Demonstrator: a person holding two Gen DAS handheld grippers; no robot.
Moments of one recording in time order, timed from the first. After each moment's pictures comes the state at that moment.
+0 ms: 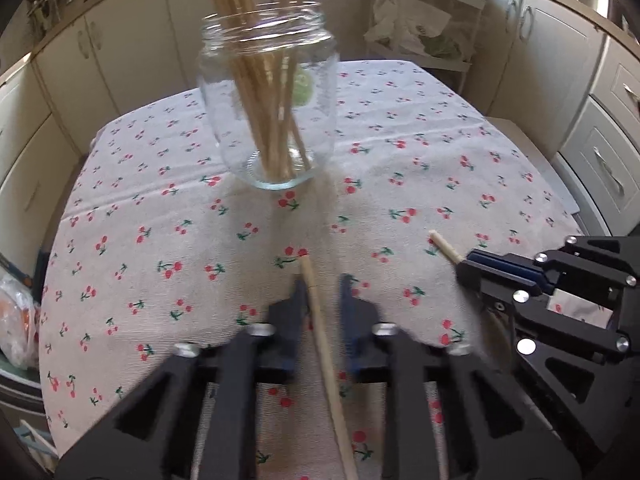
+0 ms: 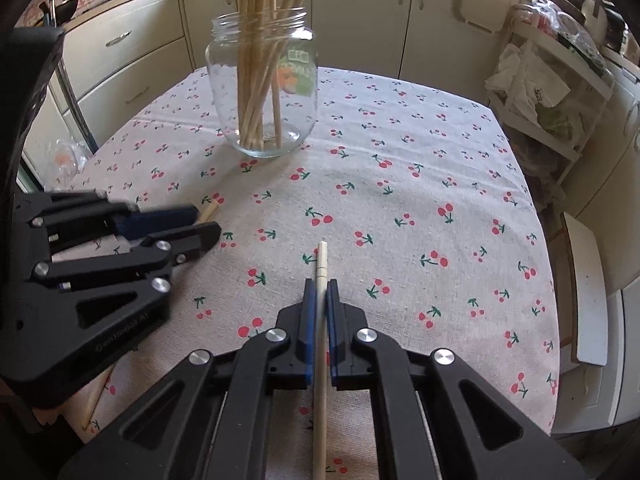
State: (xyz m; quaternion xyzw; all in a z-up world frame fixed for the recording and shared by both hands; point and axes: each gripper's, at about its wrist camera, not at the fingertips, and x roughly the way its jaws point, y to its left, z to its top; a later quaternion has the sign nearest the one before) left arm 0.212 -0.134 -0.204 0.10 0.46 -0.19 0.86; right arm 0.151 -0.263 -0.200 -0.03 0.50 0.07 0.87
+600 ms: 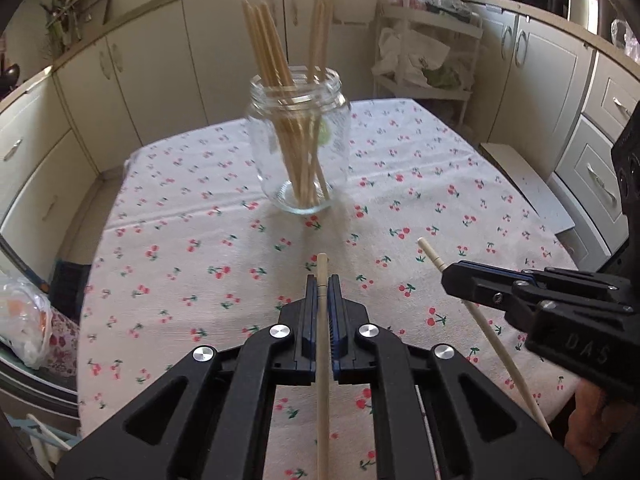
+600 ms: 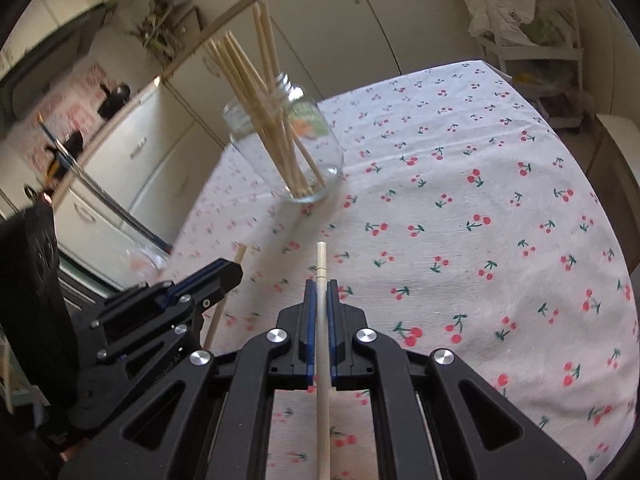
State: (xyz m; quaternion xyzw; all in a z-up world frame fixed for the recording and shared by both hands) left arm 0.180 -0.104 -0.160 0.09 0.40 -0.17 0.89; right arm 0.132 -0.281 -0.172 0.22 0.46 0.11 0.85
